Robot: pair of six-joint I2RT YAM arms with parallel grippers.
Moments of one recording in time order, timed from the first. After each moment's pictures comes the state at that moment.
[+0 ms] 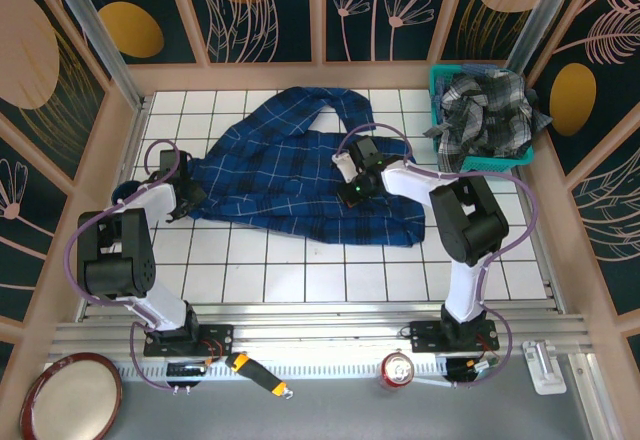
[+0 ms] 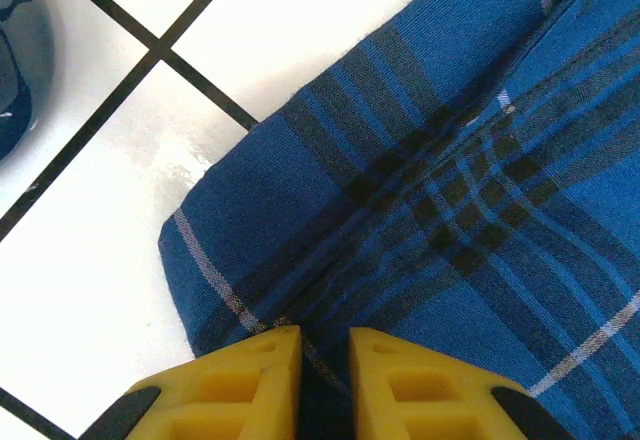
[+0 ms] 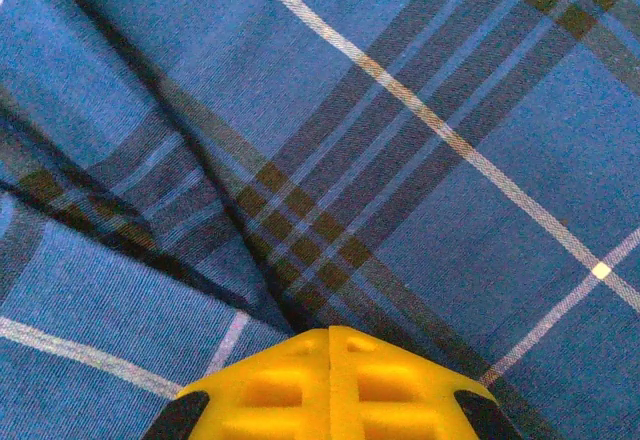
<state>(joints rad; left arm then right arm) 0.07 1.62 0.86 -0.35 -0.14 -0.64 0.54 1.90 1.22 -0.42 -0.19 -0.08</state>
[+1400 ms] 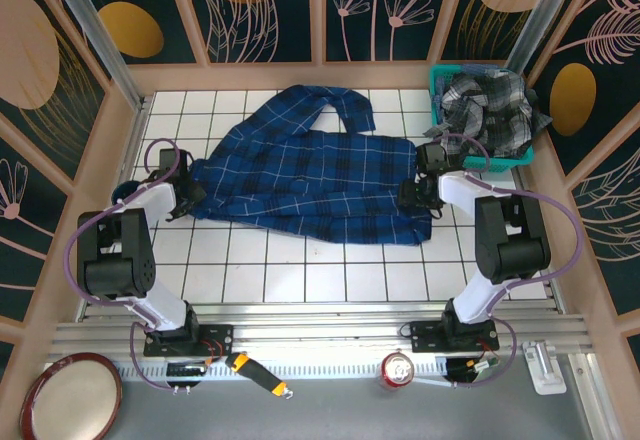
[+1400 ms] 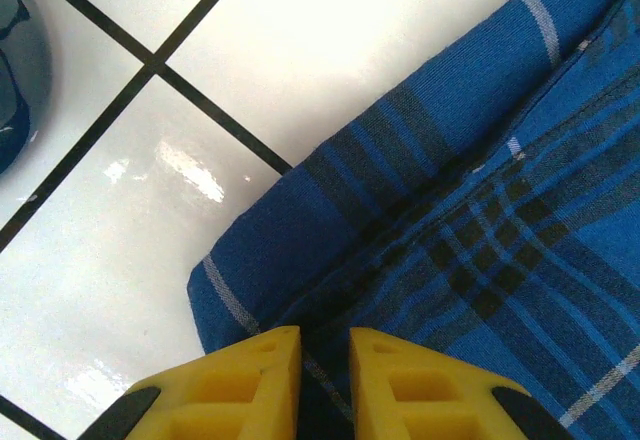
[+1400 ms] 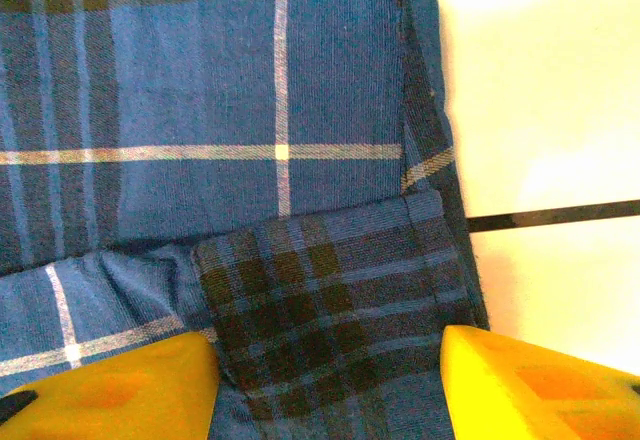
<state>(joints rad) 0.07 1.62 0.87 -0.35 -0.14 -0.63 0.19 1.68 0.94 -0.42 0.02 0.27</state>
